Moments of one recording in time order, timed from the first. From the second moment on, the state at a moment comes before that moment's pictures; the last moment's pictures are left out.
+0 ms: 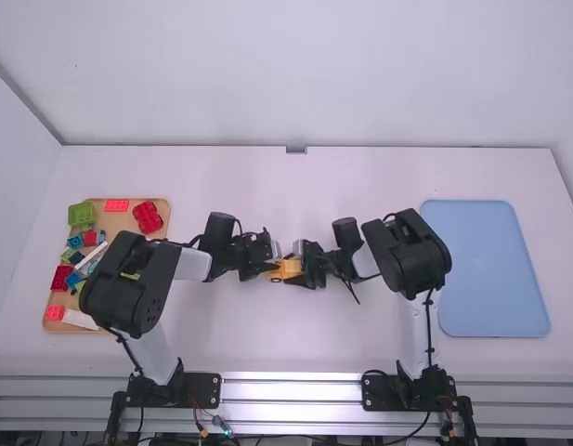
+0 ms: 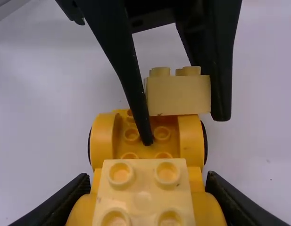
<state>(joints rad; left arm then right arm) -0.23 1.82 0.64 0.27 0.71 0.91 0.37 2.21 0.77 0.55 -1.10 -0.79</state>
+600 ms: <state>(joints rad) -0.23 1.74 0.64 0.19 0.81 0.91 0.37 2.21 0.77 0.55 -1.10 -0.79</state>
